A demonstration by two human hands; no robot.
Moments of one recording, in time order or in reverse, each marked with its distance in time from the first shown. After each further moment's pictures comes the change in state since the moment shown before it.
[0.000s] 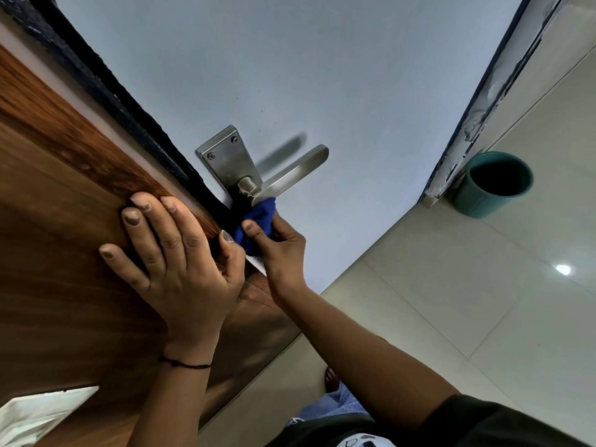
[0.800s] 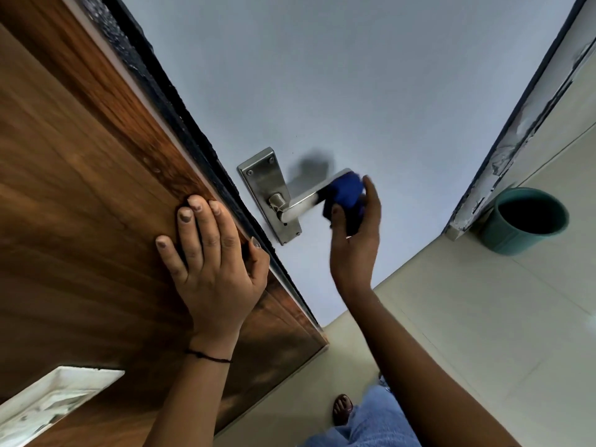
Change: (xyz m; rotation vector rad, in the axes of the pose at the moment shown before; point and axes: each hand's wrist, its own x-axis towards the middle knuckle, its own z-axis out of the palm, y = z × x) left_hand 0.001 -0.002 0.000 0.054 -0.008 0.025; right_hand 0.016 -0.046 -0.044 -0.518 0.244 -0.497
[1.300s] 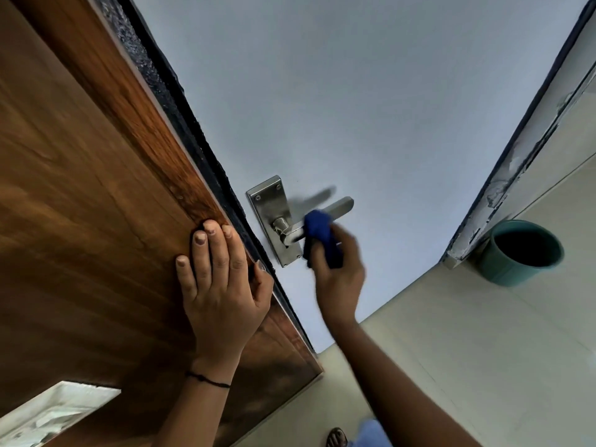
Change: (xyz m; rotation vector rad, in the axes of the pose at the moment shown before) left_hand 0.001 0.000 -0.002 -0.033 0.027 0.016; right_hand -0.015 -0.005 0.011 0.001 -0.066 -0.004
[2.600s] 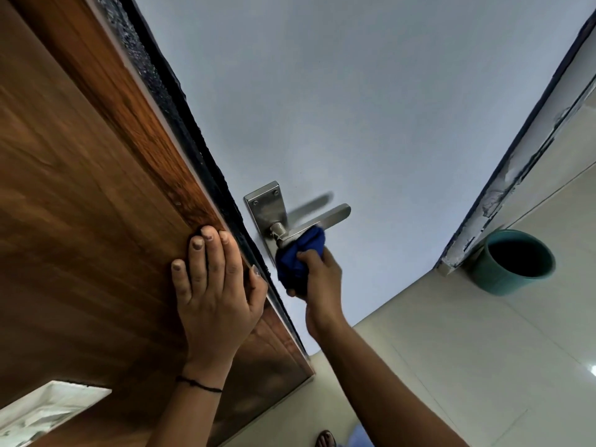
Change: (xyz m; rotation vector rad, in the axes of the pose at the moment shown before) left_hand 0.000 0.001 -0.002 0.030 -0.053 -0.003; right_hand 0.002 -0.038 0.004 0.378 -0.248 0.669
